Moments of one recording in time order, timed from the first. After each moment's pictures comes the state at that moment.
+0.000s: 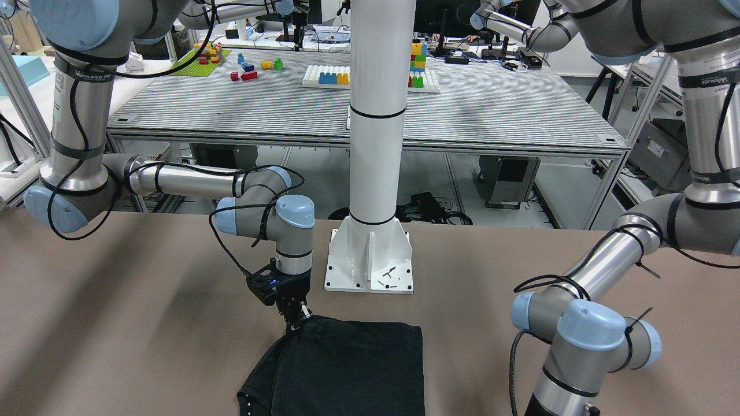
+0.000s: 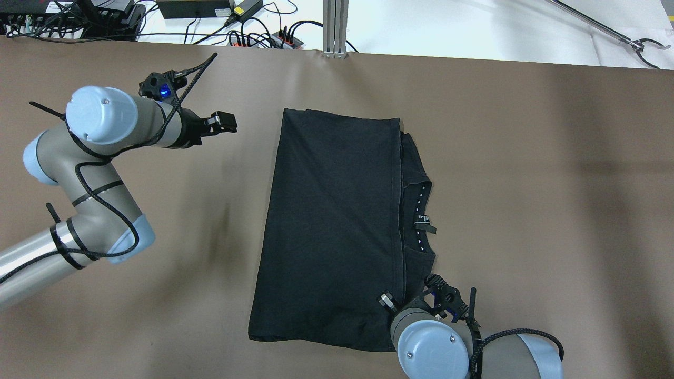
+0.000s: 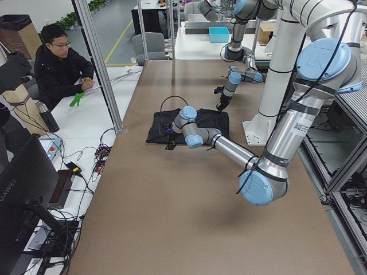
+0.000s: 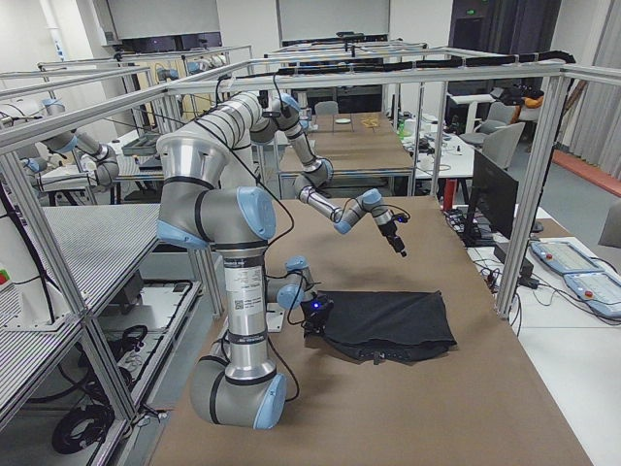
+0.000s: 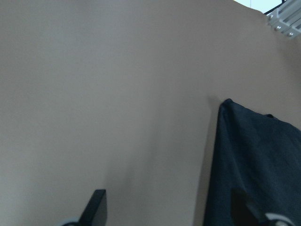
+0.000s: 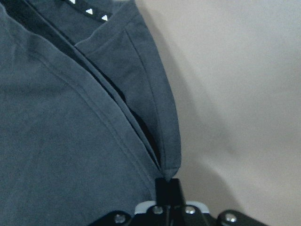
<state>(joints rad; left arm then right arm) -0.82 -2.07 -1.58 -2.17 -1.77 -1.41 0.21 -1.22 2.02 -1.61 1.43 2.26</state>
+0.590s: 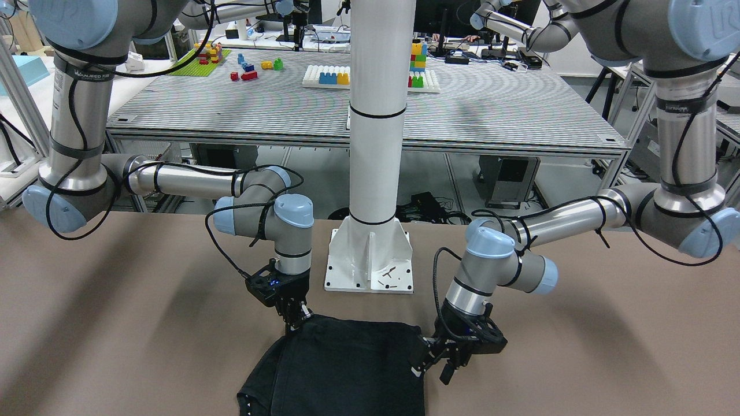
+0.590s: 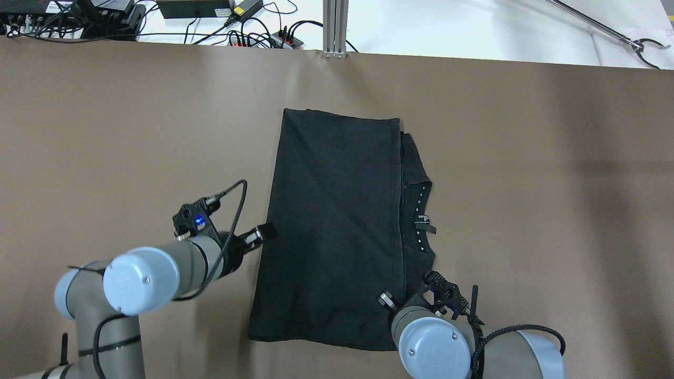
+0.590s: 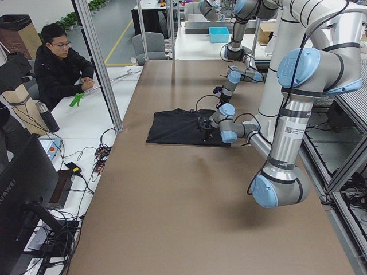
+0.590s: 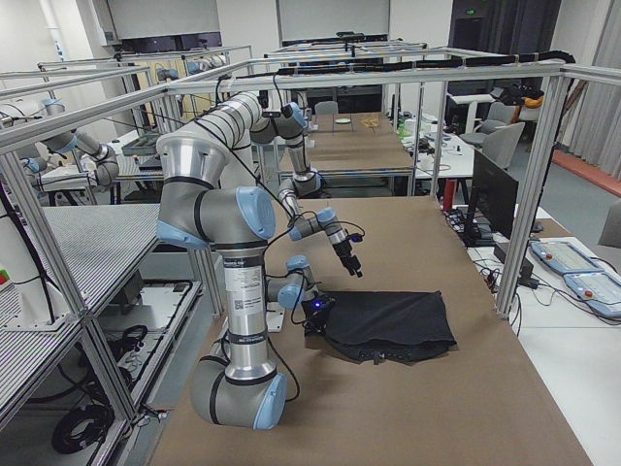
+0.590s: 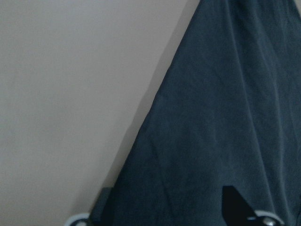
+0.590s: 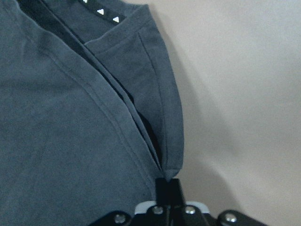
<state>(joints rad) -0.40 -1.93 -1.86 -2.10 -1.45 -1.81 0.22 -1.22 2.02 -1.61 1.43 2.20</state>
